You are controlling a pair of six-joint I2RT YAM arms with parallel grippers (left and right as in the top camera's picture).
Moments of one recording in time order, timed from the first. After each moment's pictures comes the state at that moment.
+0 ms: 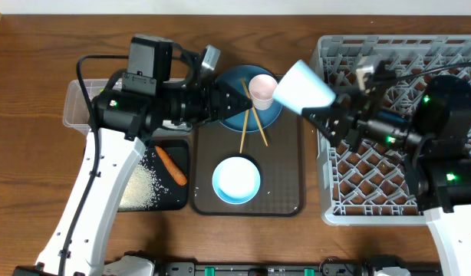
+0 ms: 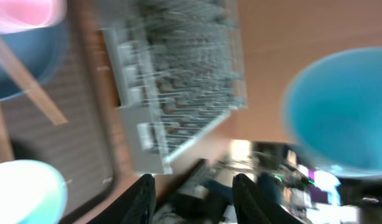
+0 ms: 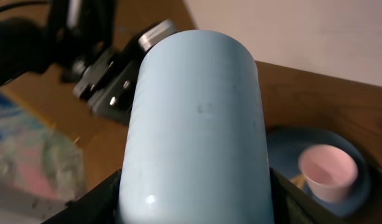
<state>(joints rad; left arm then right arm) -0.25 1.43 1.44 -0.90 0.88 -0.54 0.08 1.07 1.12 -0.40 -0.96 0.20</state>
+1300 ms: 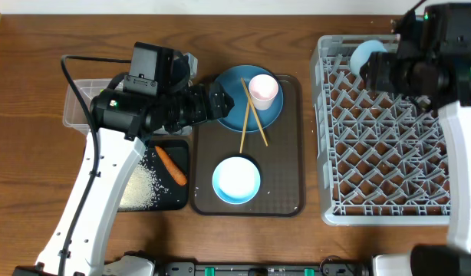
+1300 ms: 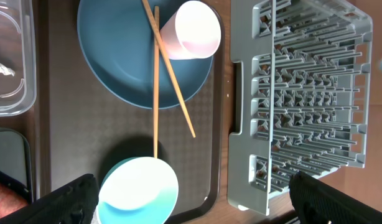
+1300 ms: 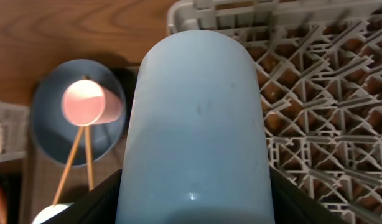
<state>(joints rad) -0.25 1.43 1.44 -1.00 0.44 -0.50 0.01 1.61 1.81 -1.19 -0.12 0.13</state>
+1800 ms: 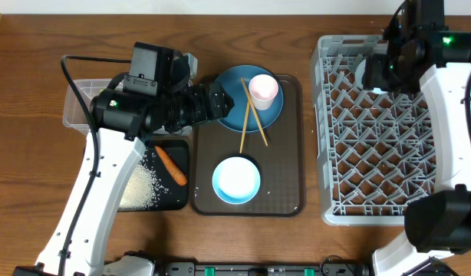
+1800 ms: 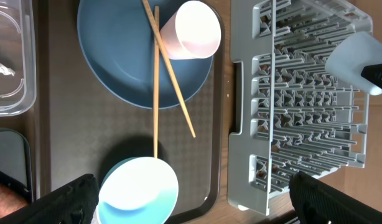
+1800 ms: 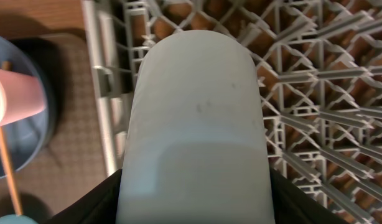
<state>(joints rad) -0.25 1.43 1.44 -1.00 0.44 -0.50 -0.03 1.81 1.83 -1.24 -0.01 0.10</state>
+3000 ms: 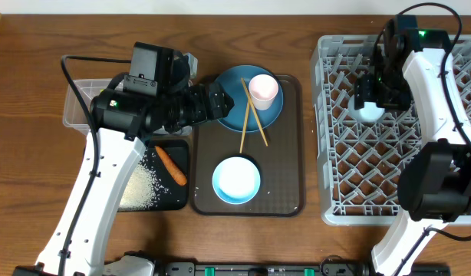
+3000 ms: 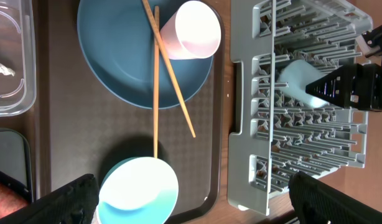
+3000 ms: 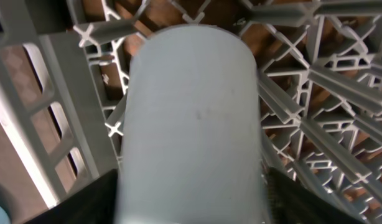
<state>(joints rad) -0.25 1.43 1.44 -1.00 0.44 -0.50 -0.04 2.01 1.84 -1.37 0.00 0.07</state>
